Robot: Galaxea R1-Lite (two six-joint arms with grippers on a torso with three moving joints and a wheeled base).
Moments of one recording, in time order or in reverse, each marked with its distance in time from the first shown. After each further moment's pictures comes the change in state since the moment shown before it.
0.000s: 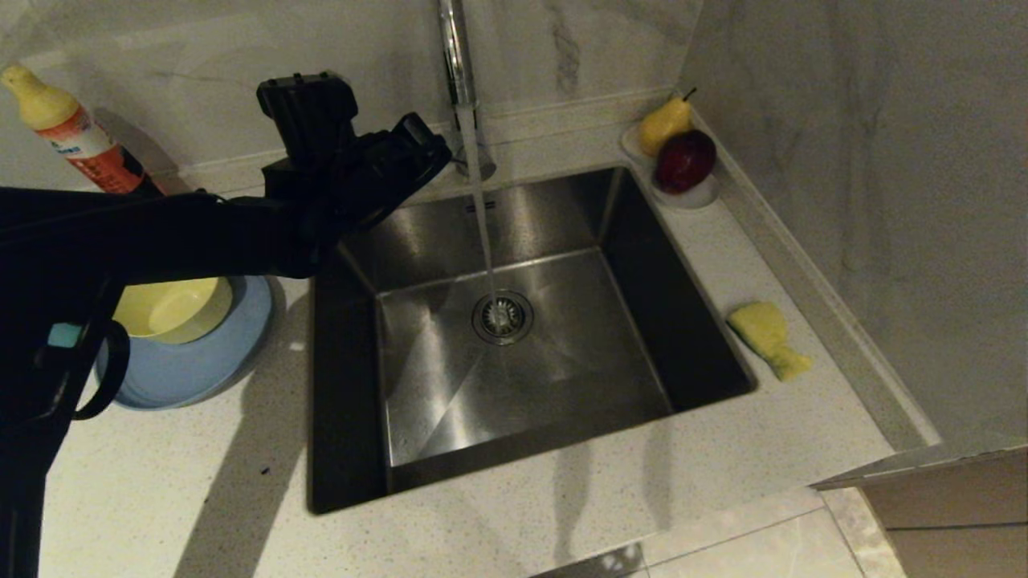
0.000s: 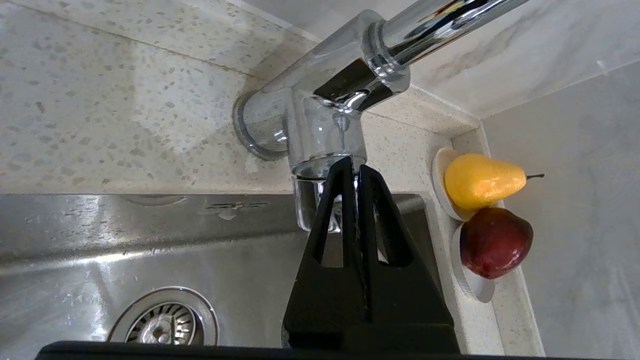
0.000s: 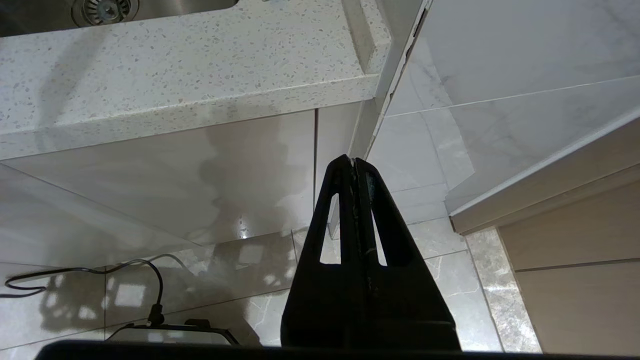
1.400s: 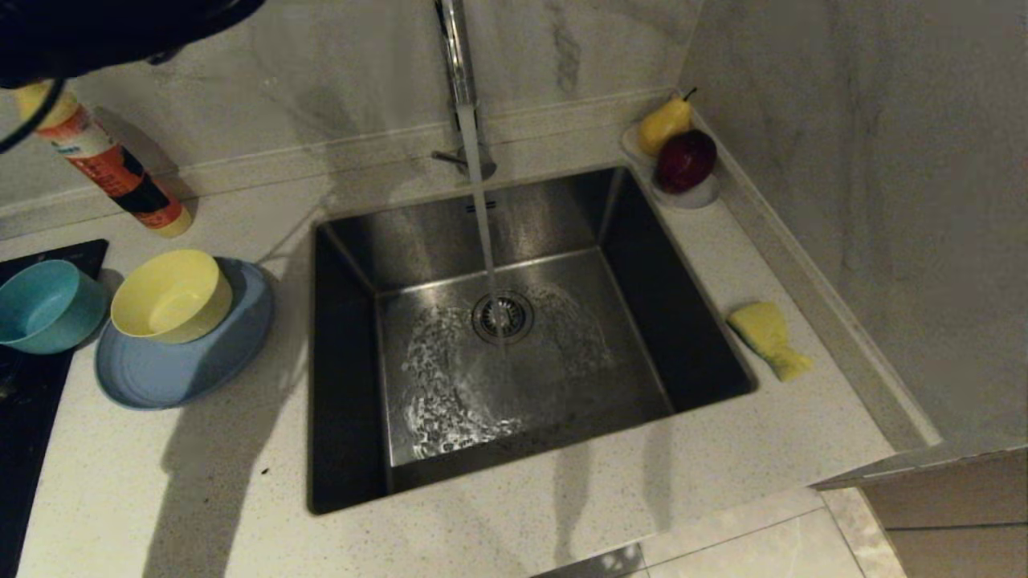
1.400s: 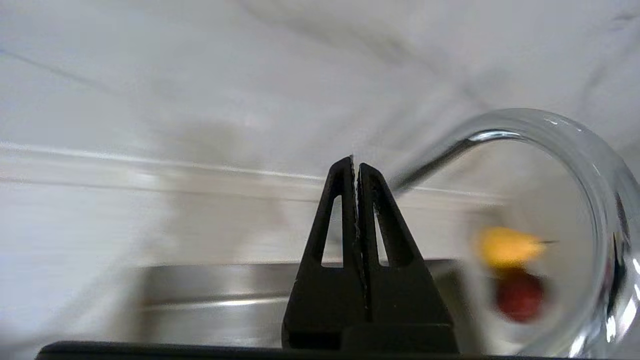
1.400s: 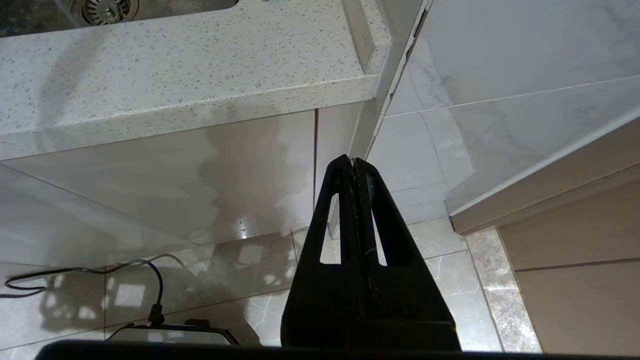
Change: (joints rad) left arm 0.050 -0.501 0.049 0.374 0.230 0.277; right arm 0.000 0.000 0.000 0.000 0.000 0.000
